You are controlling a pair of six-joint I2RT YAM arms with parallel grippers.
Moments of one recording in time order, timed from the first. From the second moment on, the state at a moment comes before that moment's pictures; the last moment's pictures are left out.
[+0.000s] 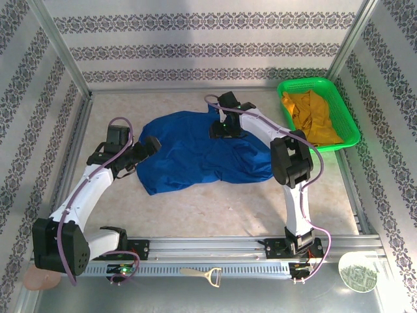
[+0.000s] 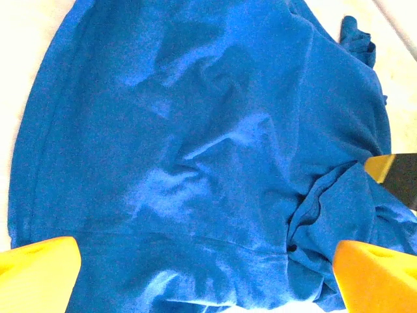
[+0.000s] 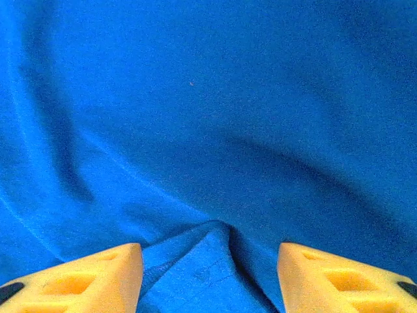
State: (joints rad) left arm -0.09 1.17 0.86 -0.54 0.21 -0.71; right arm 0.44 2.15 1.76 -0.77 -0.17 0.33
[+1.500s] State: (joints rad) left arm -0.05 1.06 0.60 -0.66 0.30 -0.77; right arm 0.17 1.06 1.01 -0.81 -0.22 0.52
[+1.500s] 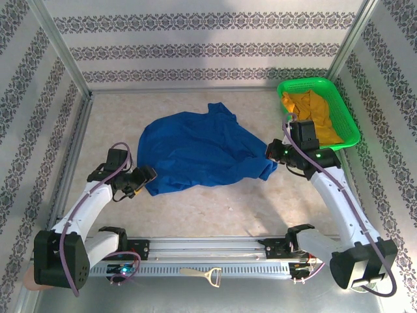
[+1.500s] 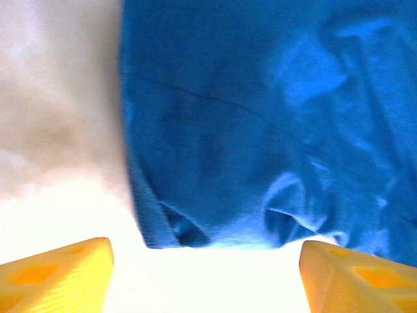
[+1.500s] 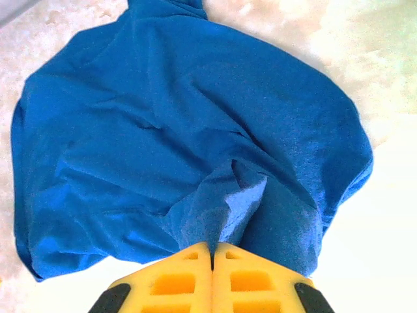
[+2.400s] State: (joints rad) left arm -0.05 1.41 0.69 -0.55 0.14 -0.78; right arm 0.17 1.04 1.01 -0.81 -0.23 0.52
